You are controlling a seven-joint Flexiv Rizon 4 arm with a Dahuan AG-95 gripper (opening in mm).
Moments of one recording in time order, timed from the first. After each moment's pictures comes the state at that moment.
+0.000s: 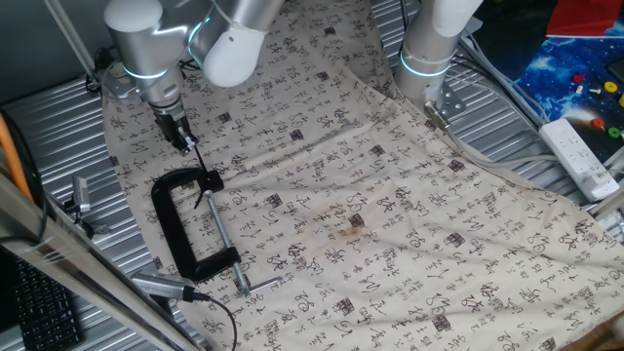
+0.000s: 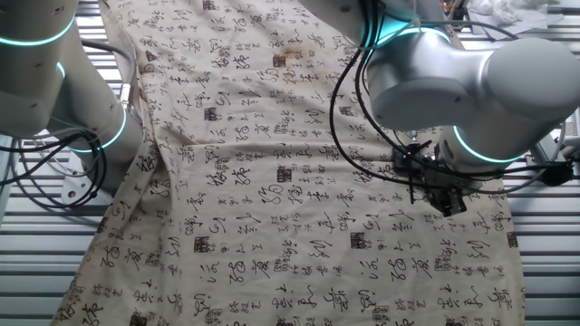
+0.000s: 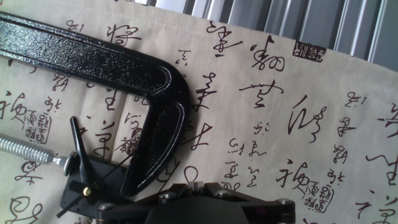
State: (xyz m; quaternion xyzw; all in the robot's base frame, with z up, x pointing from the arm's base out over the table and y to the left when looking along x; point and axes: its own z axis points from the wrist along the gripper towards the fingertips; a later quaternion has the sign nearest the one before) arm 0.630 -0.102 0.036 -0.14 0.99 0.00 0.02
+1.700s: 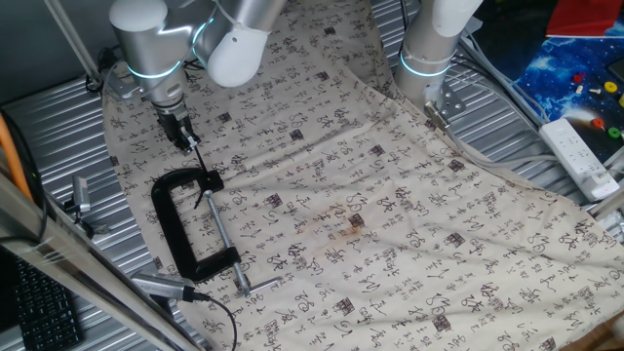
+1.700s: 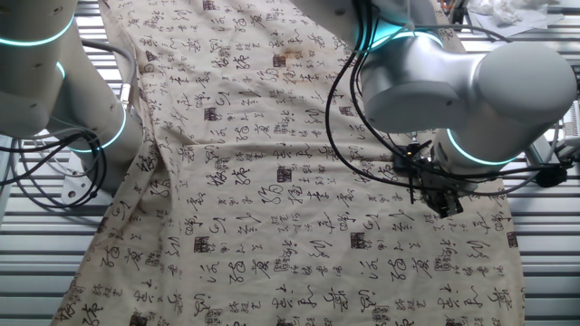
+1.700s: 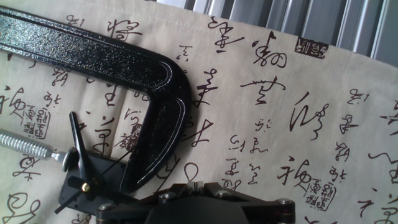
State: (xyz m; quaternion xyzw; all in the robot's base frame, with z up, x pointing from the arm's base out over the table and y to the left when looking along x) arm 0.625 -0.103 0.033 -0.15 0.99 0.00 0.03
